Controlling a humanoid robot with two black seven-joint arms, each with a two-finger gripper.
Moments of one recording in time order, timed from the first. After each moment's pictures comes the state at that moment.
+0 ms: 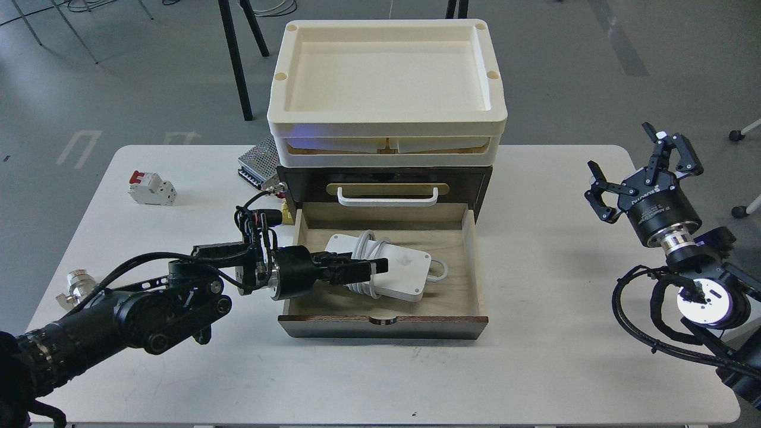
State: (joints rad) left arm -0.67 0.31 -0.36 -0.96 1.54 -0.22 -0.49; right arm 0.41 -0.53 0.79 1.01 0.02 0.31 0.46
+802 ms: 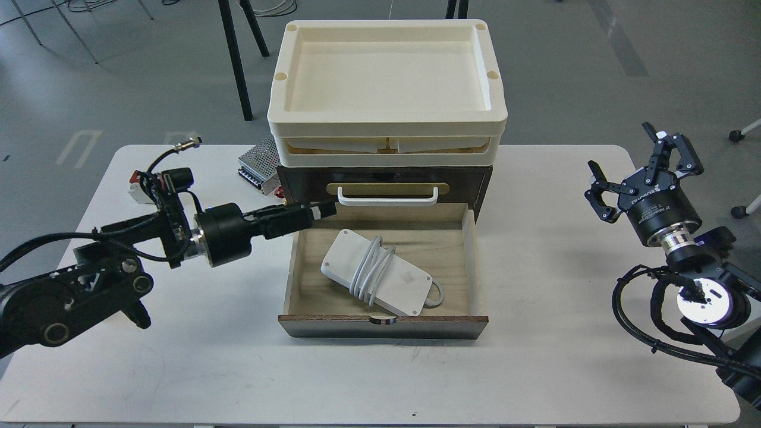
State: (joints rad) left arm -0.62 0.66 -0.50 -1.28 1.31 -0.16 -0.49; right arm 0.41 -0.53 0.79 1.01 0.02 0.31 0.46
